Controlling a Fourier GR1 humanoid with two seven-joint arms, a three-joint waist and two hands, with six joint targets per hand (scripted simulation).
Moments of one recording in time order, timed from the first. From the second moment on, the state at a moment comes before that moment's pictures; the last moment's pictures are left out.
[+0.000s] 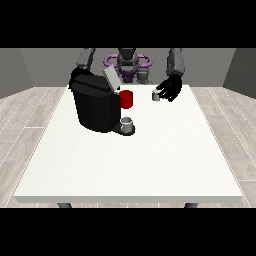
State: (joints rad) left arm -0.70 0.33 -0.01 -0.67 -0.63 0.02 -0.24; right arm -0.21 -0.04 -0.08 -1.25 -0.03 -0.14 -0.09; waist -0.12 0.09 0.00
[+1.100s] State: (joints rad) left arm -1.02 0.45 0.11 -0.68 -0.60 -0.13 -0.15; right arm -0.30 -0.03 -0.02 -1.32 -0.03 -0.13 -0.05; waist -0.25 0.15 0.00
